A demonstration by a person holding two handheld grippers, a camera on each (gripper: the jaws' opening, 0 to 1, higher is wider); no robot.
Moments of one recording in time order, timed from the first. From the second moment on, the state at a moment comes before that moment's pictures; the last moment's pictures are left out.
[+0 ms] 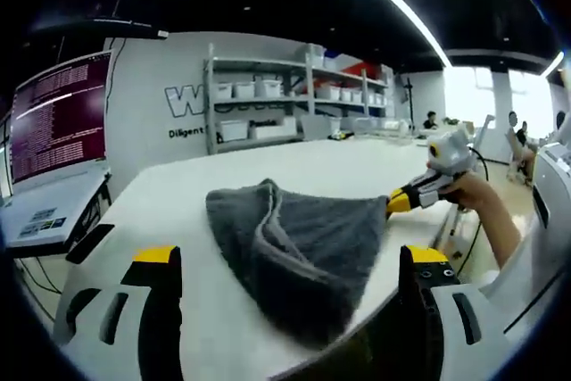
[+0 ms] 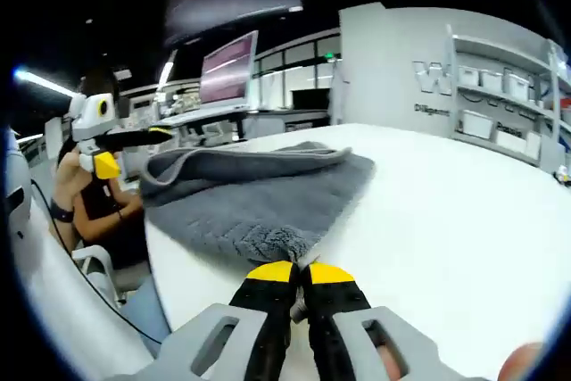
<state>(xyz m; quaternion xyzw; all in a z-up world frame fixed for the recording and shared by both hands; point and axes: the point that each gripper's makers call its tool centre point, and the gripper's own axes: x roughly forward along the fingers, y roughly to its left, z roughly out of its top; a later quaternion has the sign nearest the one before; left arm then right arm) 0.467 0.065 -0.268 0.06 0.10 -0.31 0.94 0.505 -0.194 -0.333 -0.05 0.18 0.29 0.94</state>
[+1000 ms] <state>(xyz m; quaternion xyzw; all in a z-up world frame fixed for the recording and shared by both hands) 0.486 0.012 -0.270 0.06 0.12 -0.37 0.92 0.442 -0.410 -0.300 -0.02 0.11 0.09 0.99</state>
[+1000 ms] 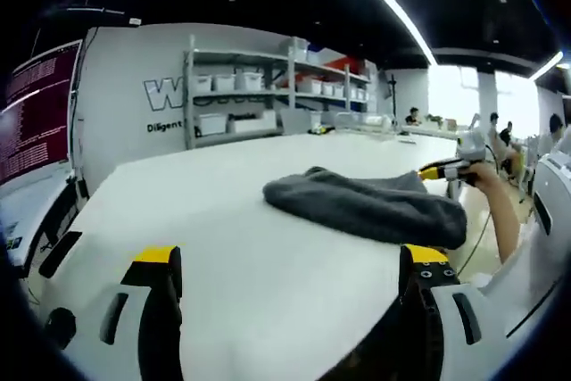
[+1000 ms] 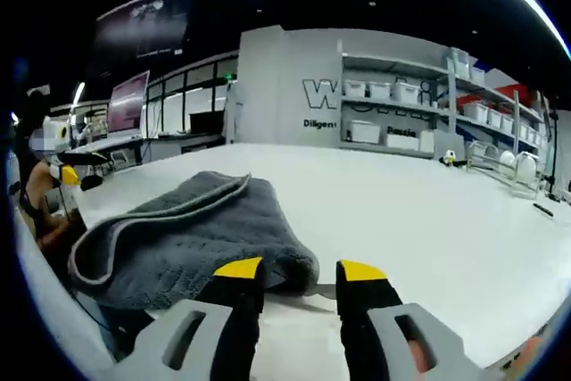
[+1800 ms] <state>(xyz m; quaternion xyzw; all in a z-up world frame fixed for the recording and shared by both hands) 0.536 -0.244 -0.298 0.10 0.22 -0.53 0.82 0.387 -0.394 -0.297 -0.06 0.14 0.15 0.98</state>
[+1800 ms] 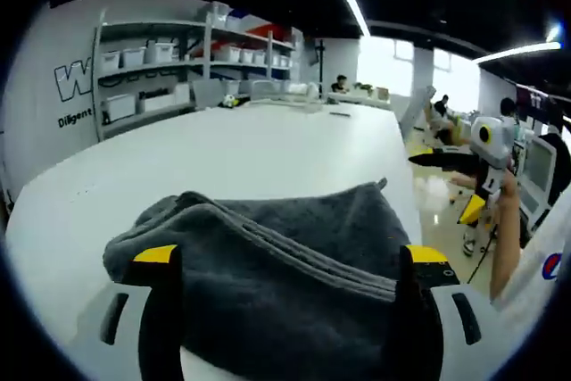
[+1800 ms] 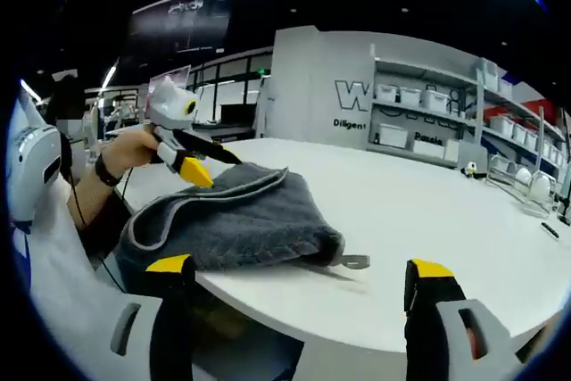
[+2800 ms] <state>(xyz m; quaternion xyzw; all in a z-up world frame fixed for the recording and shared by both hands) 0.580 -0.269 -0.342 0.26 0.27 -0.52 0.77 0.386 -0.417 -0.315 -0.02 0.12 0.14 0.98</state>
